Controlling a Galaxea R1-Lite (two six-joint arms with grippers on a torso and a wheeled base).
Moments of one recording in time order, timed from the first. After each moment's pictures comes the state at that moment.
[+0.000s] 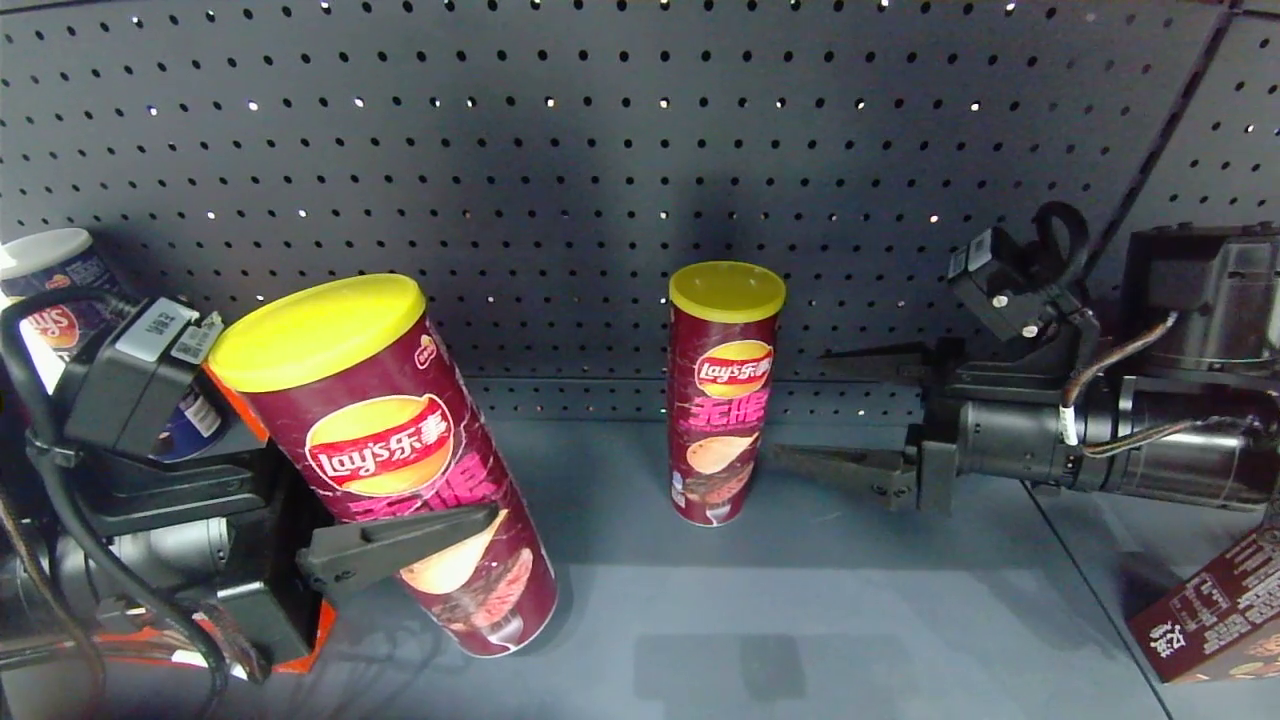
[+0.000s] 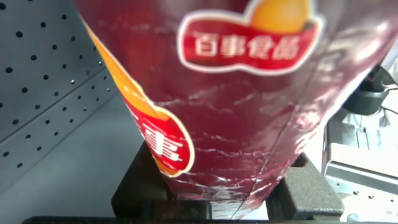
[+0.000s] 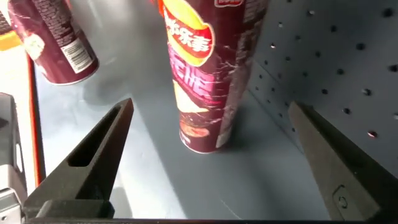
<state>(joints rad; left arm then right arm) -0.25 1.34 -0.49 -0.79 -0.92 0.10 0.53 1.55 -0.90 -0.46 0.51 -0.26</state>
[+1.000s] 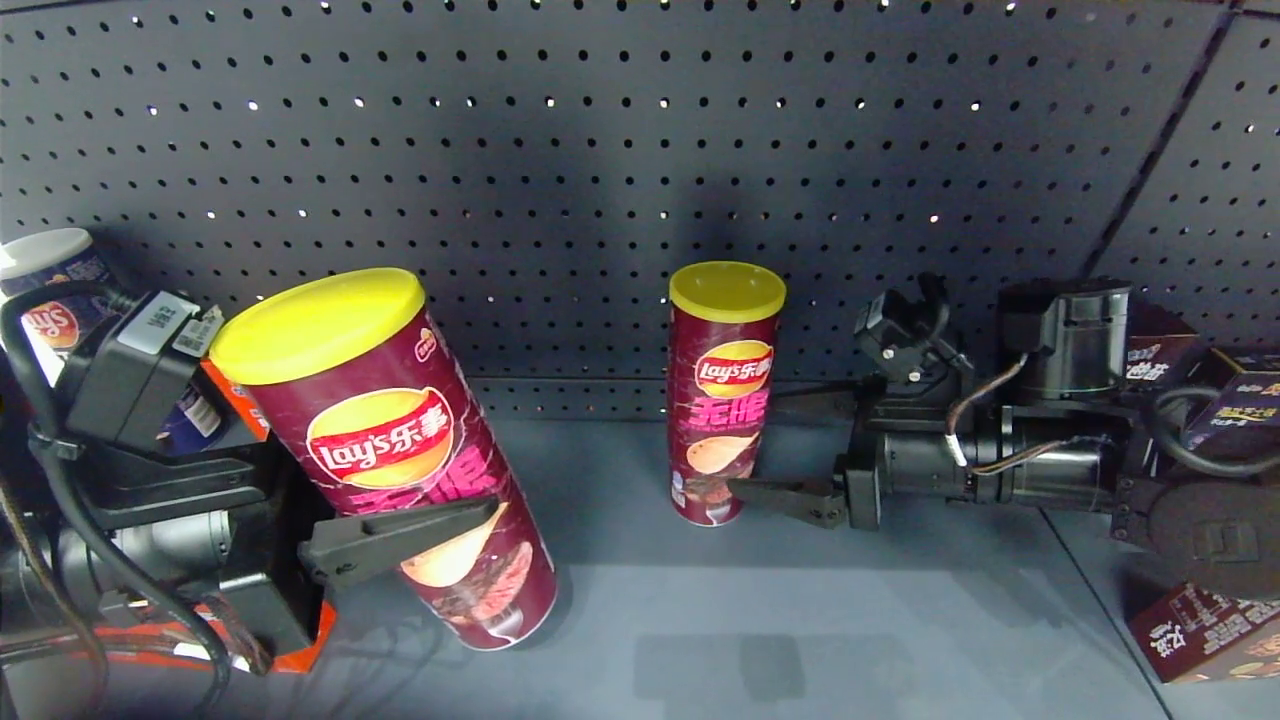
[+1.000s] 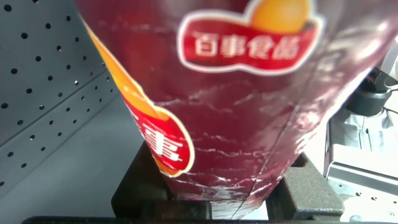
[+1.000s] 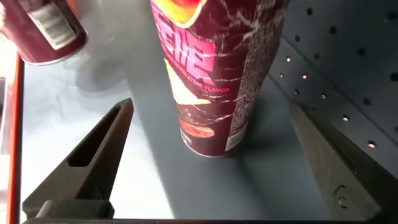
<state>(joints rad) -0.25 1.35 -0.50 -0.79 -0.92 0.10 0.53 1.71 -0.92 -0.52 0.56 -0.26</state>
